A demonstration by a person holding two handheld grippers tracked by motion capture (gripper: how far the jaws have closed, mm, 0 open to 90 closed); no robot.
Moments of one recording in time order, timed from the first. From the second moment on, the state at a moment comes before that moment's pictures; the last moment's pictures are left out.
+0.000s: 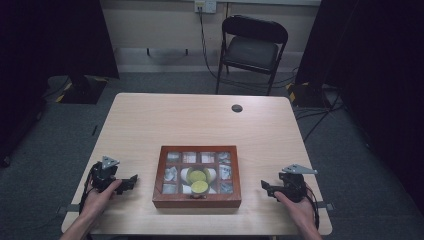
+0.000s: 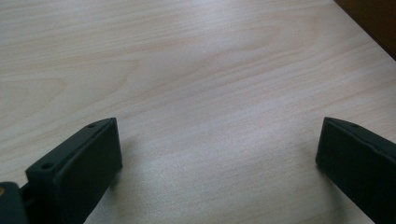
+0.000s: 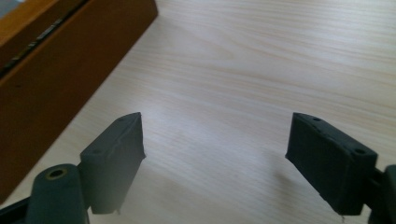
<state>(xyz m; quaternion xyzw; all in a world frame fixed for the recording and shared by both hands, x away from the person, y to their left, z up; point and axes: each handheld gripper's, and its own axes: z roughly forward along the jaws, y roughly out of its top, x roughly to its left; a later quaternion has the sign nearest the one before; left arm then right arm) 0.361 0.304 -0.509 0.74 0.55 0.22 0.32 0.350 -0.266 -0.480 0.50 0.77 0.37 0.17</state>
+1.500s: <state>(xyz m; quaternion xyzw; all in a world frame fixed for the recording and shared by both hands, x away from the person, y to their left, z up) 0.361 0.302 -0.508 0.75 0.54 0.22 0.32 0.342 -0.190 -0.420 0.33 0.82 0.46 0.10</state>
